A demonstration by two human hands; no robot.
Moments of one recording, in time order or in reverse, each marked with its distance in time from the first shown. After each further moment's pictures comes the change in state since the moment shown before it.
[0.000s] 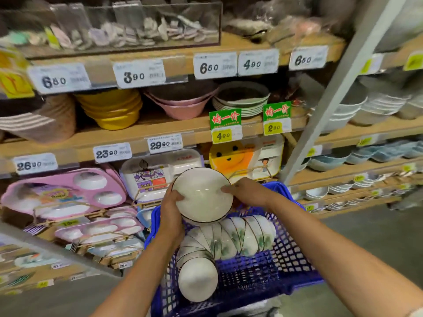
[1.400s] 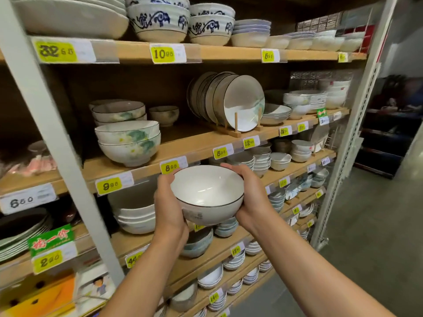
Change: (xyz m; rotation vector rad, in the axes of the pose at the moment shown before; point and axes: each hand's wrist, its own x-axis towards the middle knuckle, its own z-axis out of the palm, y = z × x) left_hand -0.119 -0.044 0.560 -0.033 -0.330 0.295; right_hand -0.234 0.144 -0.423 1.212 0.645 -0.479
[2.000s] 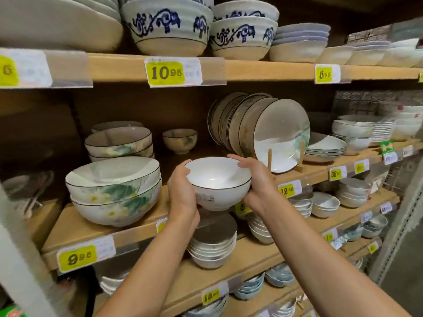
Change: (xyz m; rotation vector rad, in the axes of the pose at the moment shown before) left_hand 0.194 -0.003 0.080 0.013 0.164 0.048; right_hand 0.219 -0.051 0.035 -0.050 -0.034 0.042
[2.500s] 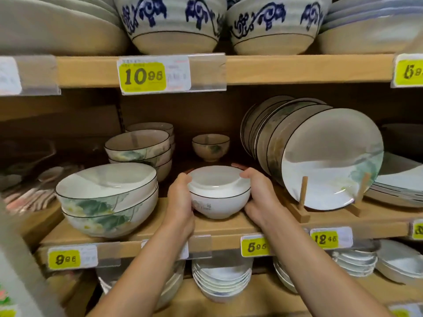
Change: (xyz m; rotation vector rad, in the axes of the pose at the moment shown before) left_hand 0.055 -0.017 0.021 0.070 0.221 0.031; right_hand 0.106 0.009 0.008 -0.004 -0.216 0.166
